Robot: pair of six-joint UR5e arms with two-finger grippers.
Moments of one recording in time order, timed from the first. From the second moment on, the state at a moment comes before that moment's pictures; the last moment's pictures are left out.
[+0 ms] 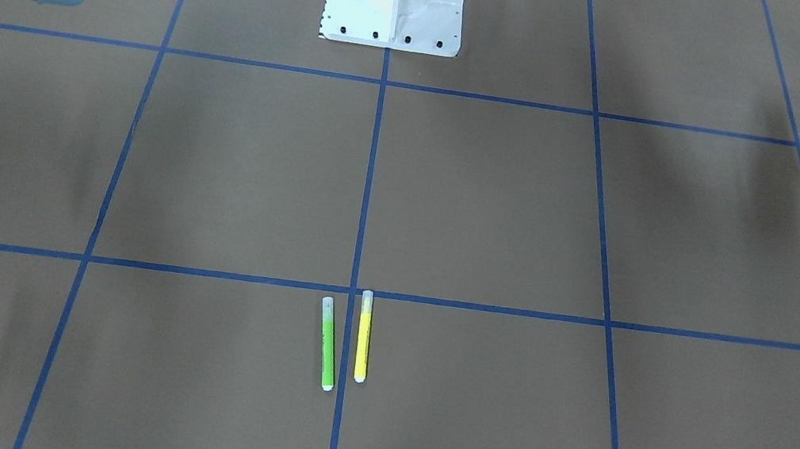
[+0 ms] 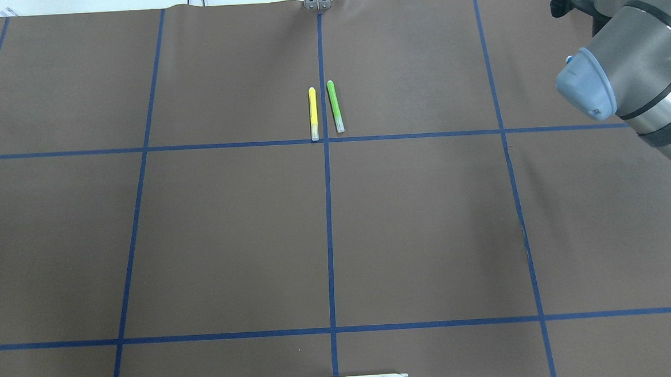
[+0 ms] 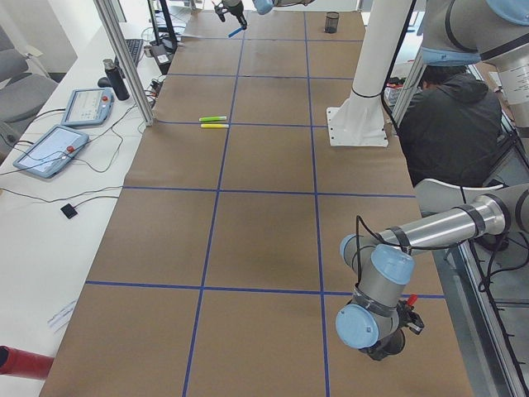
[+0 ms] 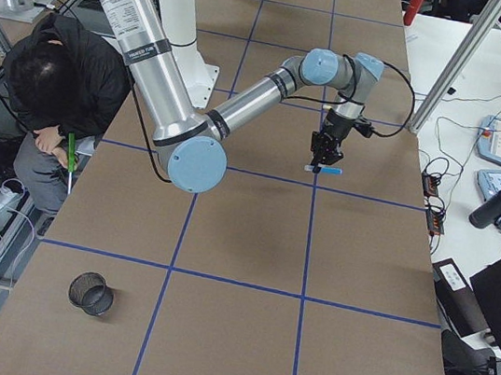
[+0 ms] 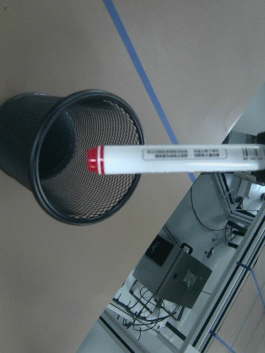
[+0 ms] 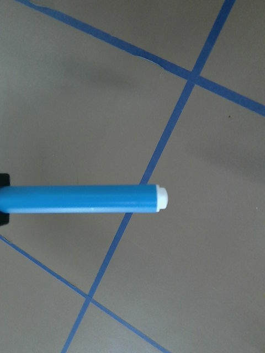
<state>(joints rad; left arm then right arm) -1.68 -1.08 -1.74 -0.66 -2.31 0.14 1.07 -1.03 1.74 -2.29 1.95 -0.04</state>
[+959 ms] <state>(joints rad) -1.68 -1.09 -1.64 -0.66 -2.38 0.14 1.07 -1.03 1.75 -2.30 1.96 -0.04</state>
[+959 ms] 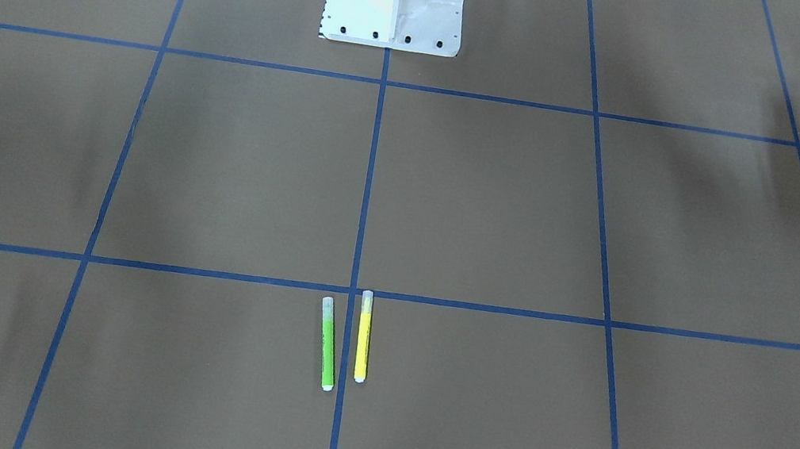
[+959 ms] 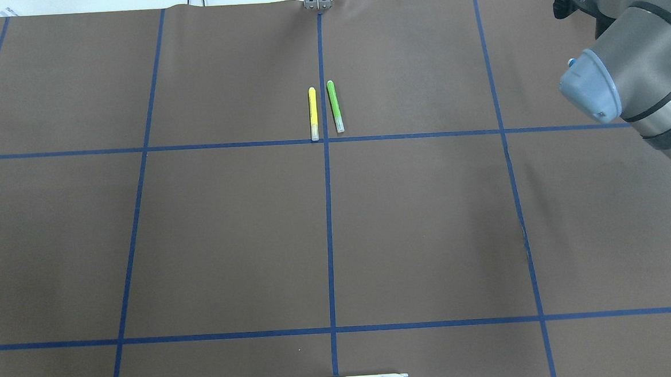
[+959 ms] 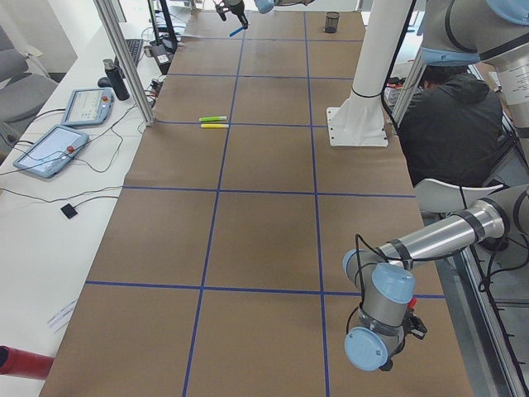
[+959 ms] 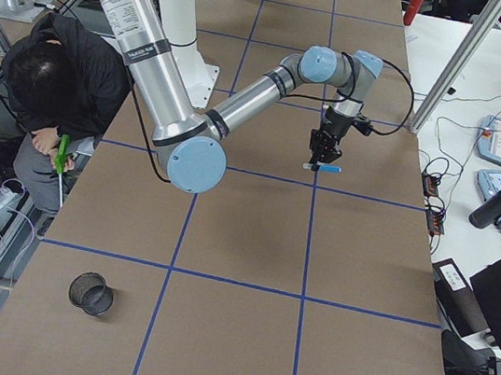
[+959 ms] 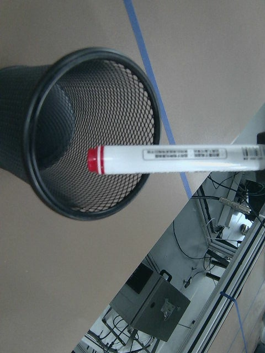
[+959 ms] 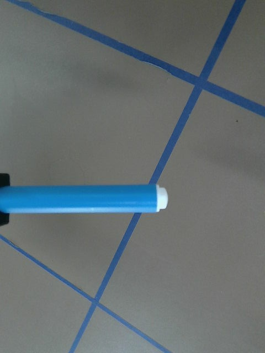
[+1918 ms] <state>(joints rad) -1.68 -1.21 -1.66 -0.65 -2.38 0.14 1.11 -1.10 1.80 -2.34 1.95 -0.04</state>
